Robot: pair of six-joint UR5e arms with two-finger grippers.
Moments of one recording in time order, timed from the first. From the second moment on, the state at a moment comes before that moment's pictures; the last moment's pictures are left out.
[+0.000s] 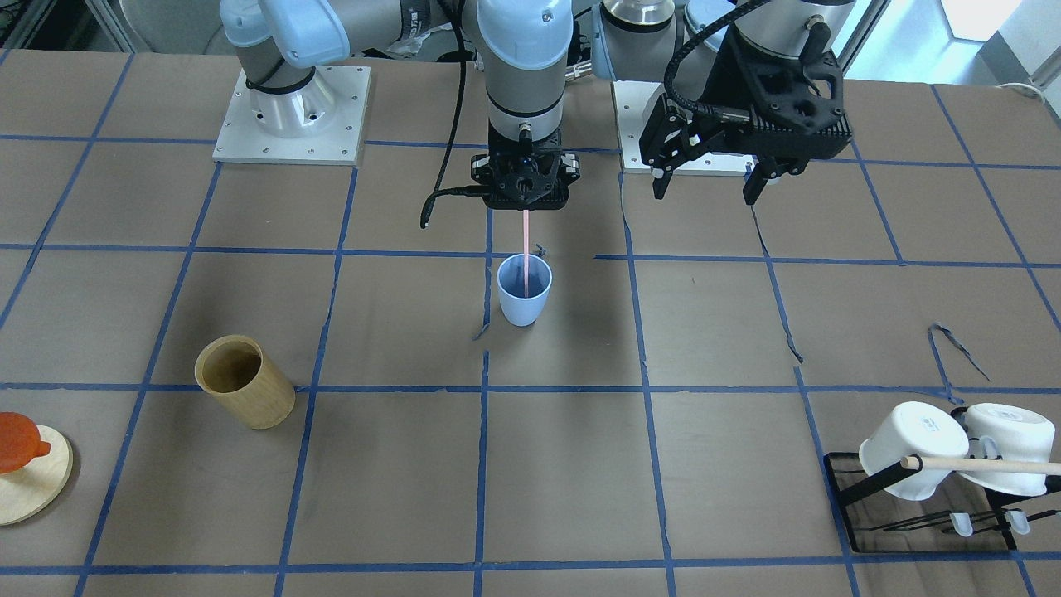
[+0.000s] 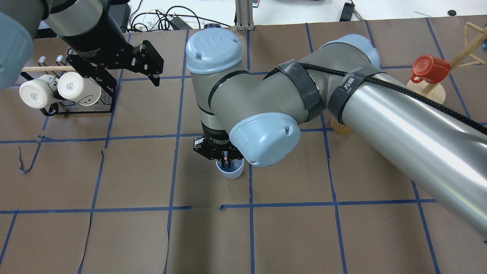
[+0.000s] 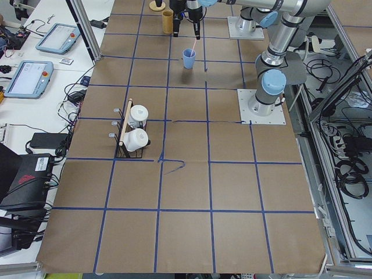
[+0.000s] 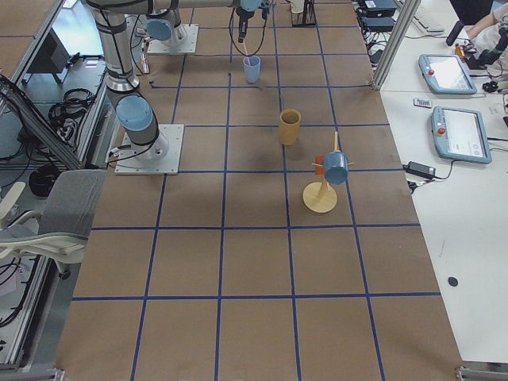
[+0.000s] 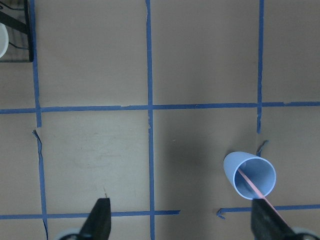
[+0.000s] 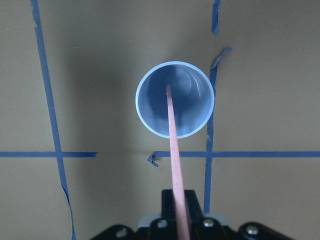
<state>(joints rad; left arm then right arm) -1.61 -1.55 -1.51 -1.58 1.54 -0.03 2.11 -1.36 1.62 -1.74 -1.44 0.55</state>
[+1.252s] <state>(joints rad) -1.61 -1.55 -1.51 -1.58 1.54 -0.03 2.02 -1.40 1.56 -1.81 -1.56 0.34</state>
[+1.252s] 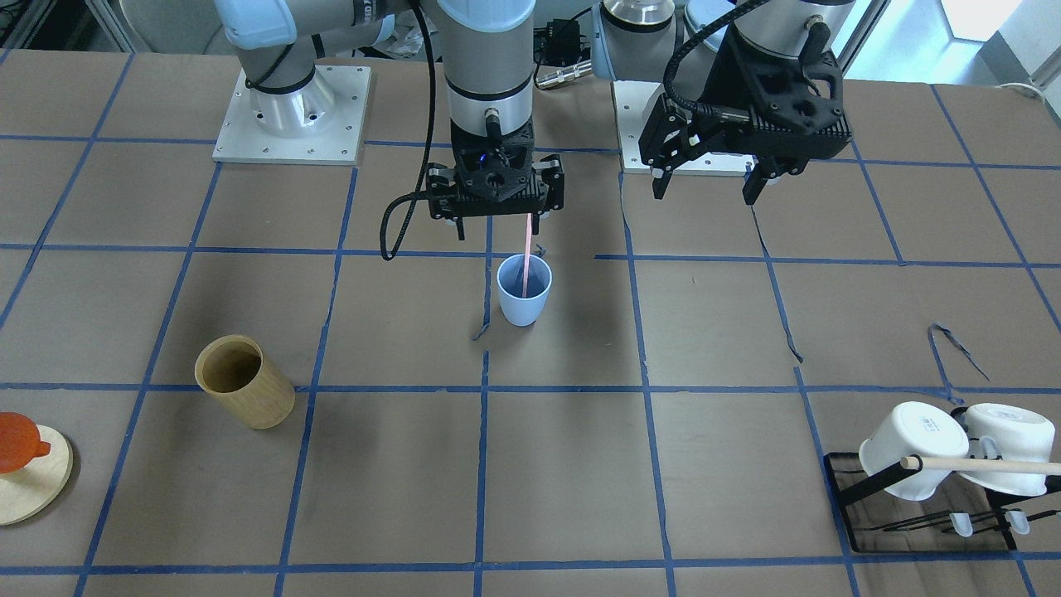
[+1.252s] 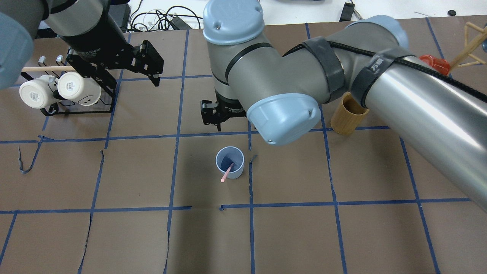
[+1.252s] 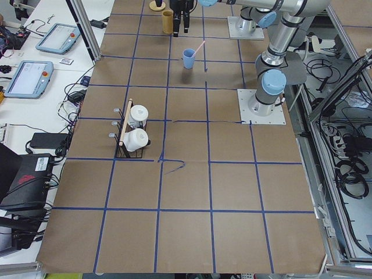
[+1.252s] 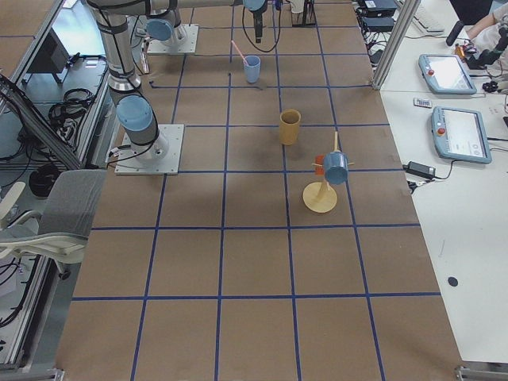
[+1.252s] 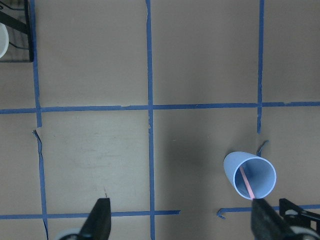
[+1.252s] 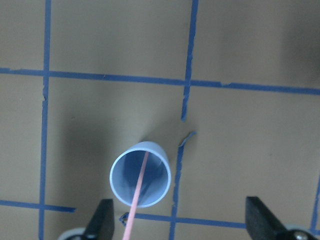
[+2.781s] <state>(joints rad) -1.61 -1.55 -1.52 -1.58 1.54 -0.03 1.60 -1.57 1.56 -1.73 -1.61 0.01</state>
